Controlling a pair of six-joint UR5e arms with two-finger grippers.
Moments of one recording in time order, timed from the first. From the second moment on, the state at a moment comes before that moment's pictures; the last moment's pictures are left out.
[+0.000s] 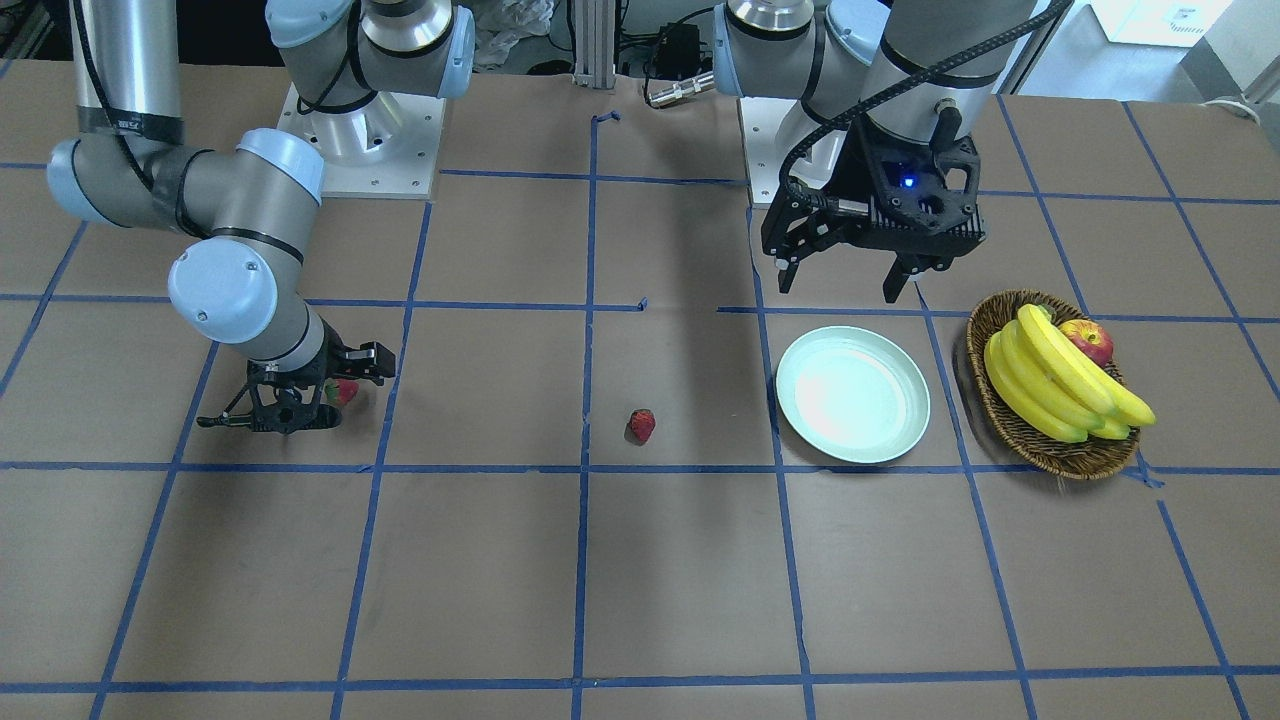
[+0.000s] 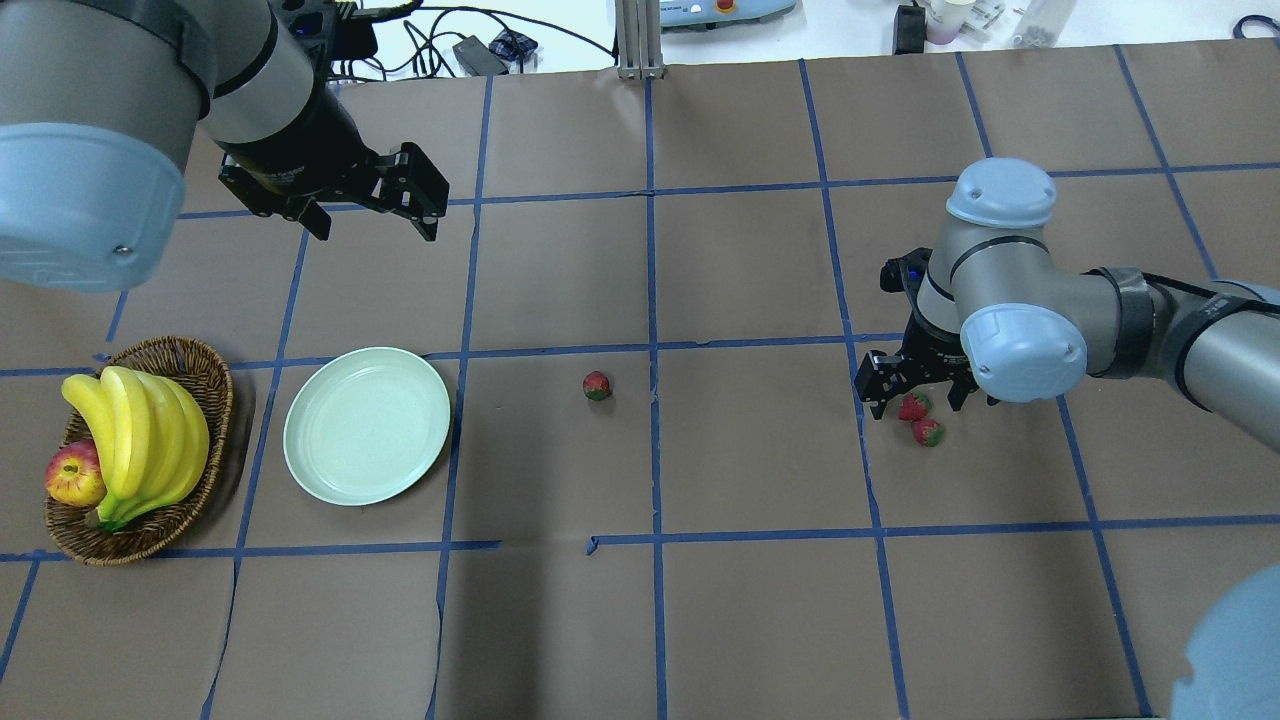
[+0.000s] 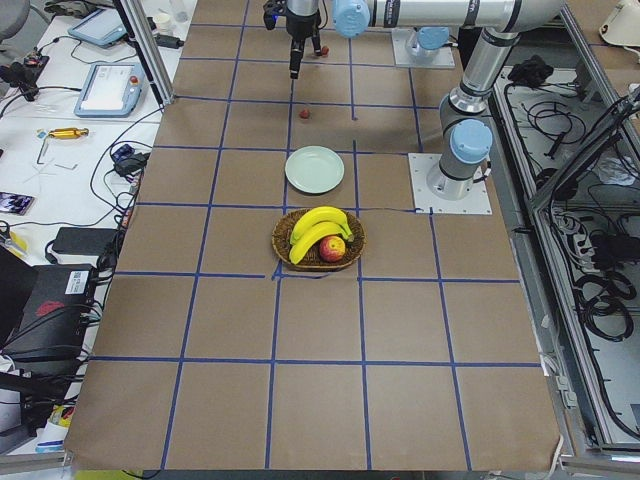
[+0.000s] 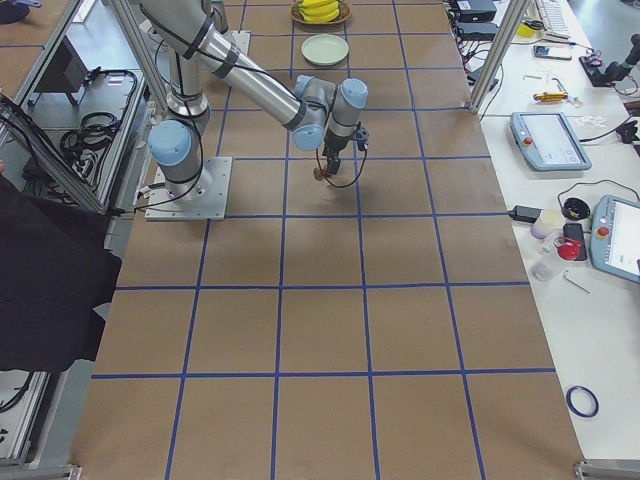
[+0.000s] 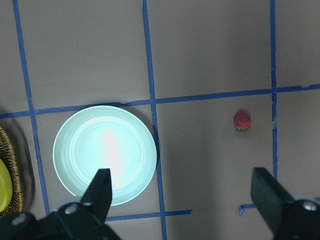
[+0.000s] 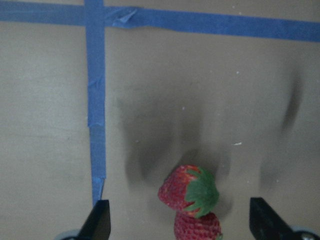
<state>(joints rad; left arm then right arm) -1.61 -1.56 -1.64 -1.39 1.55 0.03 1.46 -1.29 2.05 -2.11 -1.62 -0.18</state>
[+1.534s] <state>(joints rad) -1.61 -1.56 -1.64 -1.39 1.55 0.03 1.54 -1.28 1.99 -2.19 -1.55 -0.07</state>
